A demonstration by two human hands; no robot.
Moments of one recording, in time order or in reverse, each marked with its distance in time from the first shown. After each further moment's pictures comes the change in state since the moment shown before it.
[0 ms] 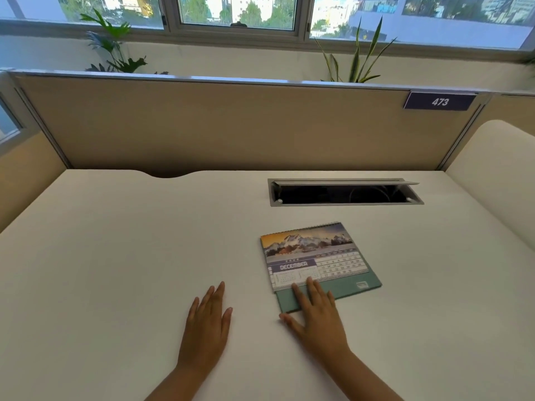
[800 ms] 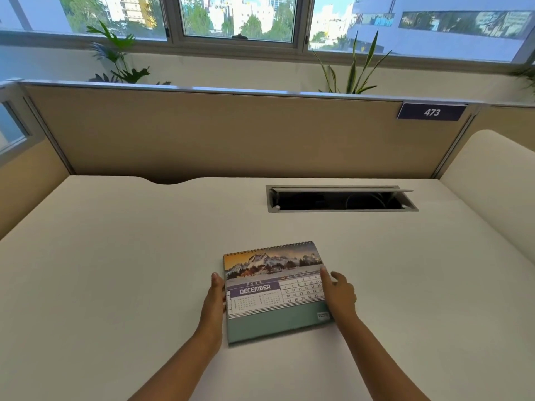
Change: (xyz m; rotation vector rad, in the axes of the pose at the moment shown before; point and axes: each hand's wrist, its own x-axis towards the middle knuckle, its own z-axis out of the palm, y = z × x) left_hand 0.034 0.051 -0.031 -1.265 -0.069 -0.610; right_hand 0.040 0.024 -0.044 0.743 0.195 0.622
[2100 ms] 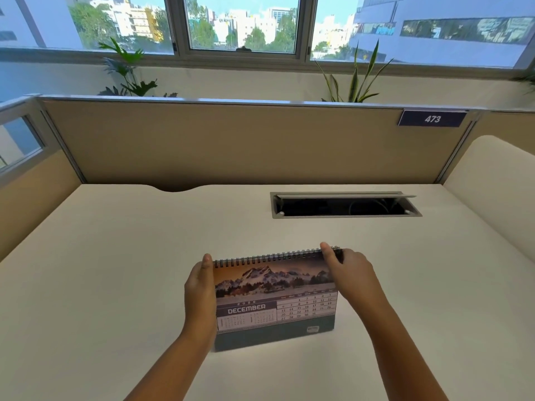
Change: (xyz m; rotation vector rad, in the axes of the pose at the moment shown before) left_hand -0.038 0.061 -0.009 -0.092 0.173 0.290; right_hand -0.050 -0.084 -0.061 -0.344 0.048 -0.385
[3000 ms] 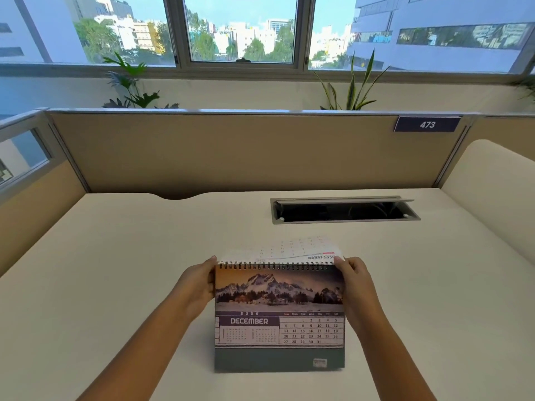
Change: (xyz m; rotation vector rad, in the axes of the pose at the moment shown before) left_hand 0.040 0.027 -0.009 0.099 -0.213 -0.404; right_hand -0.010 0.019 0.014 1.058 -0.064 0.234
